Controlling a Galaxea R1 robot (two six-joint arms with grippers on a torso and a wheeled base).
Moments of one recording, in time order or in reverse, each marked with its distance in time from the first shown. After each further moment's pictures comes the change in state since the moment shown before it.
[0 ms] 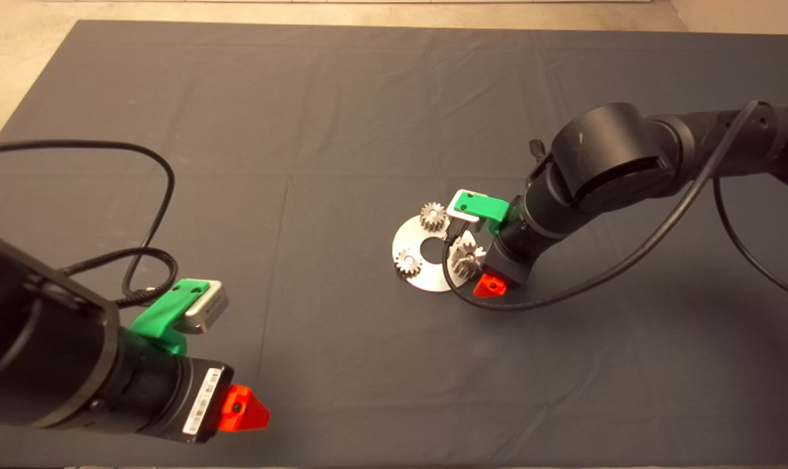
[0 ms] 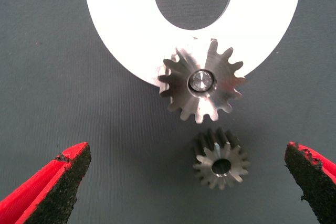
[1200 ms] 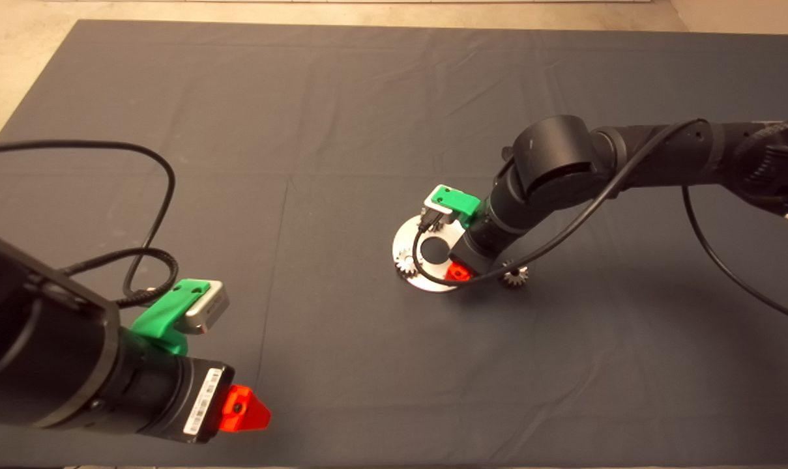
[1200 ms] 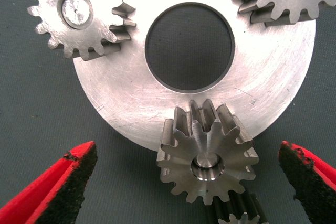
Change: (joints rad) left arm 0.000 0.000 0.000 0.000 -0.004 0.000; right arm -0.041 0.074 -0.152 -0.025 0.075 0.031
